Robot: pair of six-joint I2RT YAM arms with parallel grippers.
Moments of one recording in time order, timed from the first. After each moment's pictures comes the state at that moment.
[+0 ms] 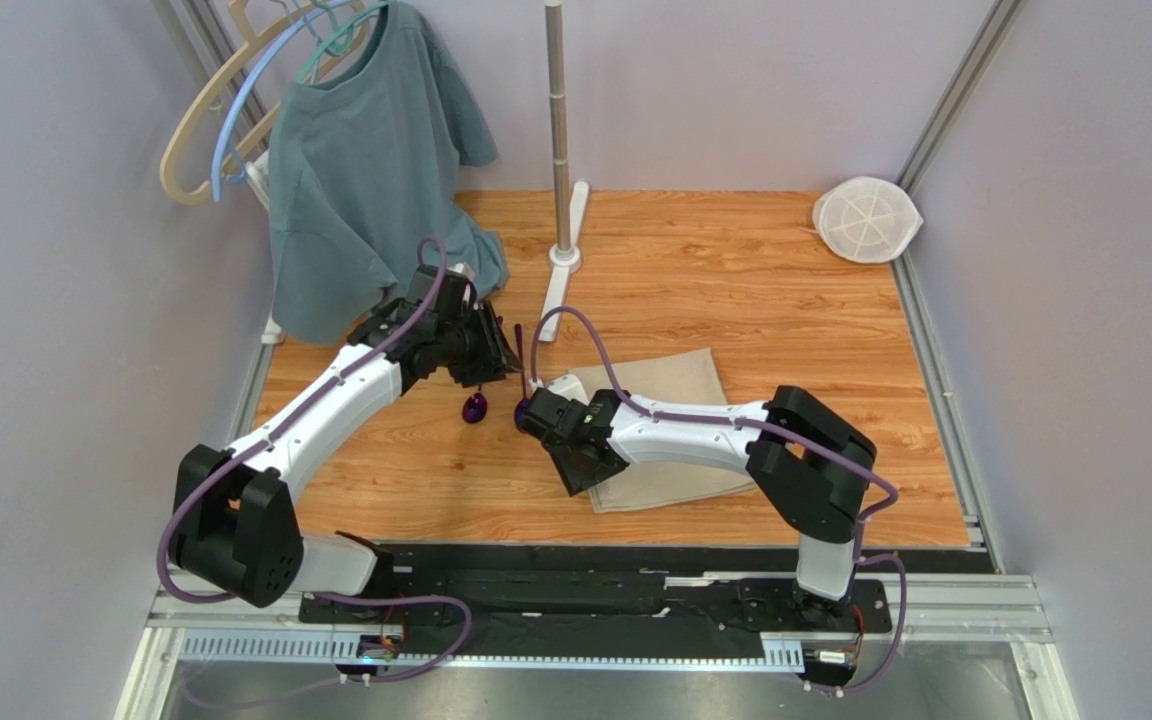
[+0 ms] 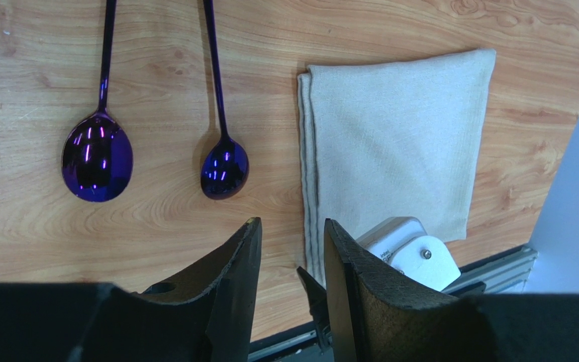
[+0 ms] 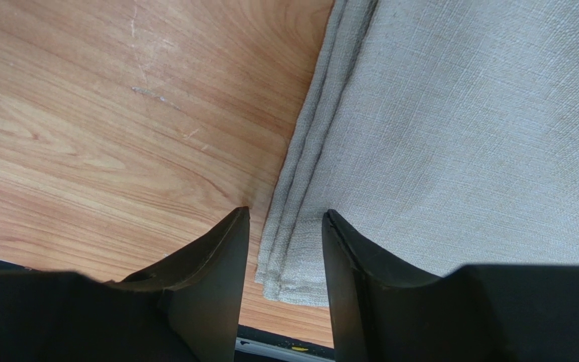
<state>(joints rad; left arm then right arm) -0.40 1.35 1.02 -0.53 0.17 -0.72 1.10 1.85 1.23 -0.68 0.24 0.60</state>
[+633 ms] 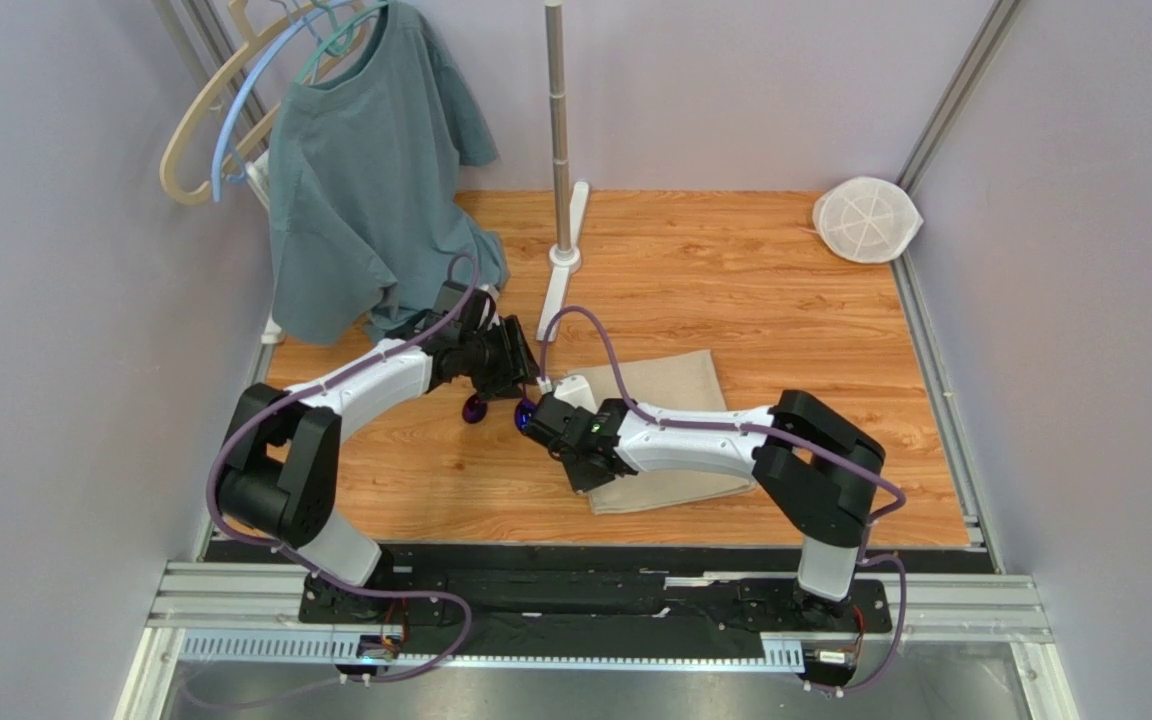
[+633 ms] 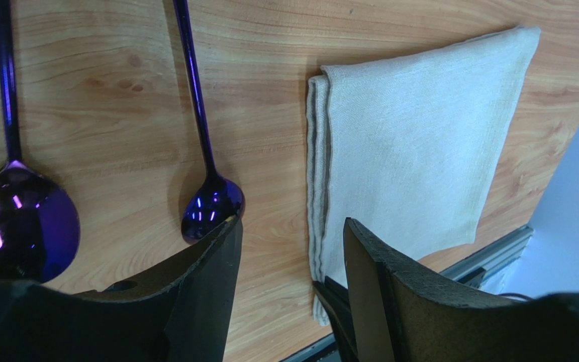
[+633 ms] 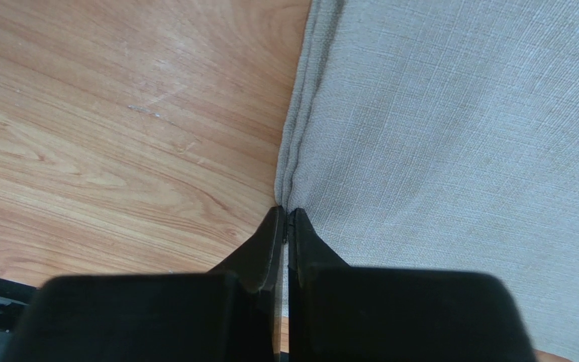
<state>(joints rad) -0.40 1.55 0.93 -0.30 0.30 -0.73 1.11 1.83 1.17 -0.60 0.29 0.67</state>
